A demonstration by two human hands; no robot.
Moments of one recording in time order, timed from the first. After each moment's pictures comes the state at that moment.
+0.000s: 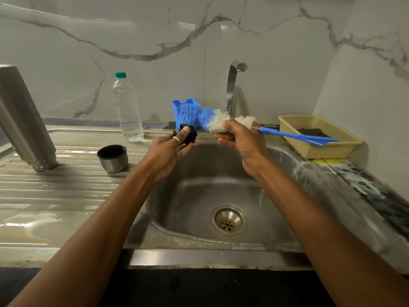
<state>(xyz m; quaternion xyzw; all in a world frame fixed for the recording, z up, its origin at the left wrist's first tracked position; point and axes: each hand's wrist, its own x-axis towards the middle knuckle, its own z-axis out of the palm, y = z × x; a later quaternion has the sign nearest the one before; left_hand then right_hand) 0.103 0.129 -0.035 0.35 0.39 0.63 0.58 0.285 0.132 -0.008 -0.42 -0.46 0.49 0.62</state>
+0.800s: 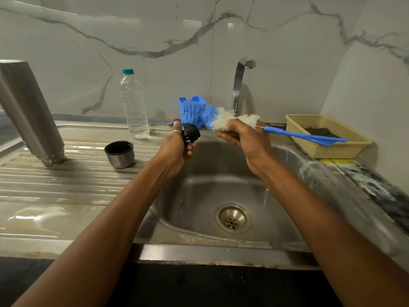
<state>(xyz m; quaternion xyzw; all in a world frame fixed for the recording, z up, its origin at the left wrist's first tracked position) 0.111 0.135 -0.035 0.32 0.48 0.61 0.54 0.283 0.128 -0.009 -0.39 -0.47 0.49 0.62</state>
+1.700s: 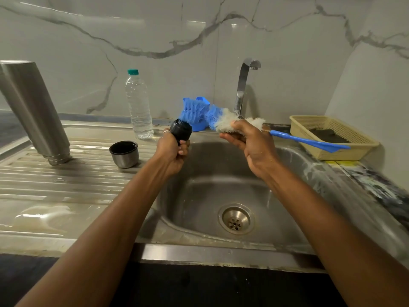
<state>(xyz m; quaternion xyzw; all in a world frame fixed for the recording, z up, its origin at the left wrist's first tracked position) 0.091 0.146 -0.041 0.21 0.39 0.63 0.63 0.279 0.126 -0.011 -0.36 -0.43 0.54 0.63</state>
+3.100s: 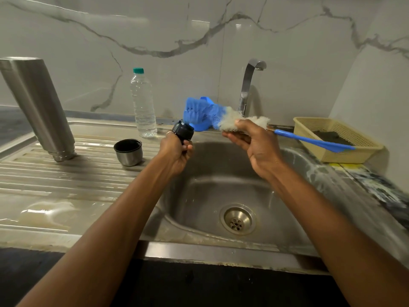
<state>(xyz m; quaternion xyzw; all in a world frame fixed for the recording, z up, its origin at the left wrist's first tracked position) 0.095 0.139 -0.035 0.17 0.42 0.65 0.61 0.278 0.122 -0.006 -0.34 -0.43 0.56 0.62</state>
